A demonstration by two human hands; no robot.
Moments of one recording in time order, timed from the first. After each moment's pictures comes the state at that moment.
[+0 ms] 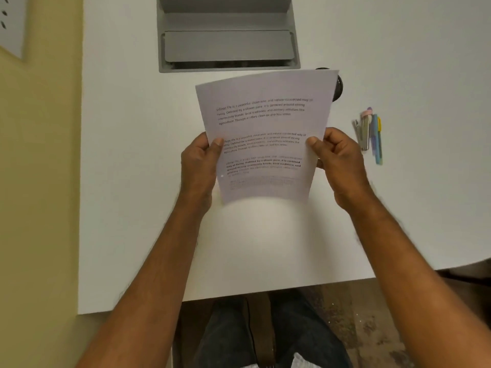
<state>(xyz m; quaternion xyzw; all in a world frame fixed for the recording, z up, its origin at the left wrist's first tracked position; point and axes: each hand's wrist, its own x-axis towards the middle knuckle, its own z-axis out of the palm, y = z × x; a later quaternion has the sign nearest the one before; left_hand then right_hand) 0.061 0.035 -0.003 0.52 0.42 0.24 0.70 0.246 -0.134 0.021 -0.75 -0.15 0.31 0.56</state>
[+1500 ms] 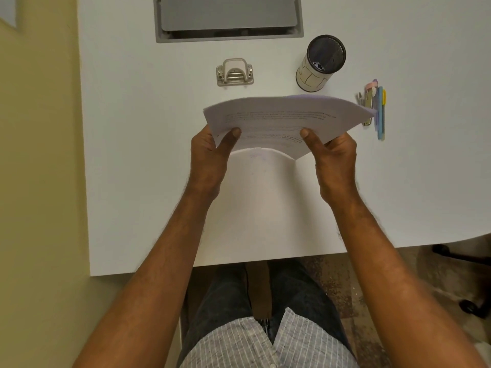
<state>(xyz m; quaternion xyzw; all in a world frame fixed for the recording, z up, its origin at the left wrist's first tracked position) 0.057 -0.003 0.016 0.56 0.42 0.24 0.67 0.207 -0.154 0.023 -0.73 -0.11 0.26 0.62</state>
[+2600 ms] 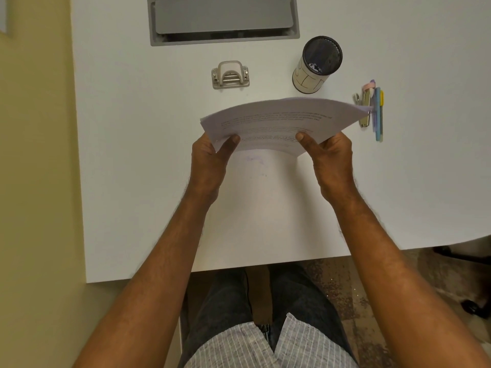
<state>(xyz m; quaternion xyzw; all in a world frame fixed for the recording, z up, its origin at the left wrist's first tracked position) 0.066 -0.004 0.007 0.57 0.42 0.21 0.67 0.221 -0.153 0.013 -0.75 -0.13 0.28 0.59</state>
